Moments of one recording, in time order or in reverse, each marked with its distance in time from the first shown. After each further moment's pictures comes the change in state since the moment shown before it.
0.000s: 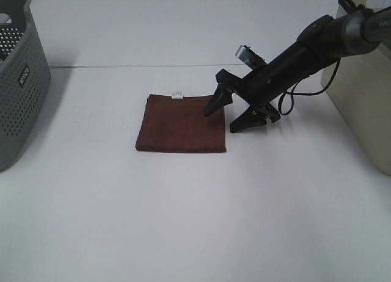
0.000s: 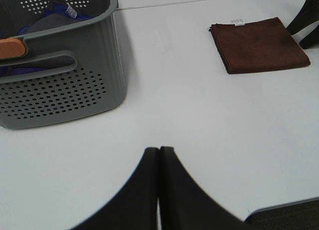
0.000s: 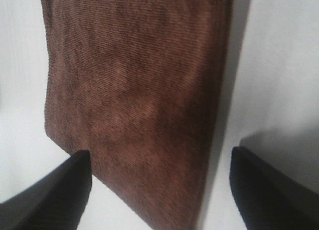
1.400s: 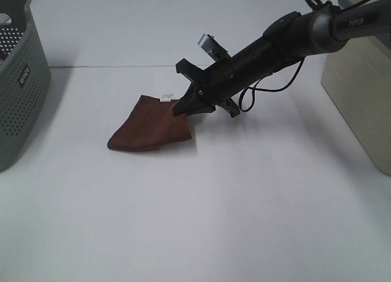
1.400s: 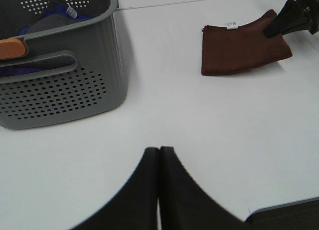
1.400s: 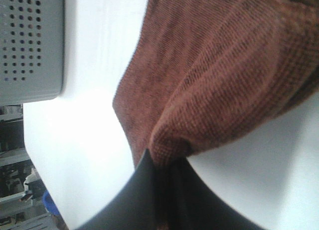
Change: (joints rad) left arm 0.000 0.000 0.000 0.000 0.000 0.002; right arm 0.131 -0.033 -0.004 0.170 -0.019 -0.071
